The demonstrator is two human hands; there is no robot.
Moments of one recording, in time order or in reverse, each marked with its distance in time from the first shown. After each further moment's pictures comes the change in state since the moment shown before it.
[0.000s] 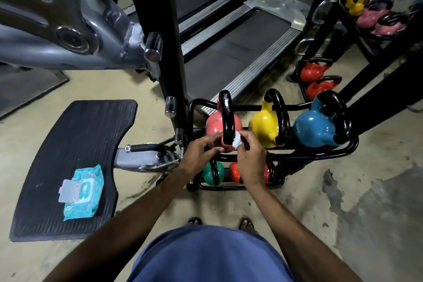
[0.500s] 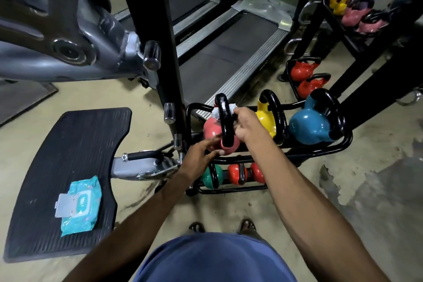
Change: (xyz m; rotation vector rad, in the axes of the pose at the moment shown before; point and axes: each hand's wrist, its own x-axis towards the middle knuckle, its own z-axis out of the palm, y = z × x) left_hand -0.001 0.006 -0.007 0.019 -0.066 -0.045; right_hand 0.114 -0.047 0.034 0.659 -0.180 0.868
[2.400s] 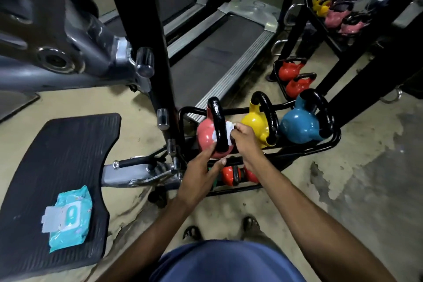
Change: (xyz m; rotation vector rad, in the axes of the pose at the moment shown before) left_hand -0.045 0.038 0.010 0.001 0.096 0.098; right_hand -0.043 0.036 -0.041 -0.410 -0.071 -0.334
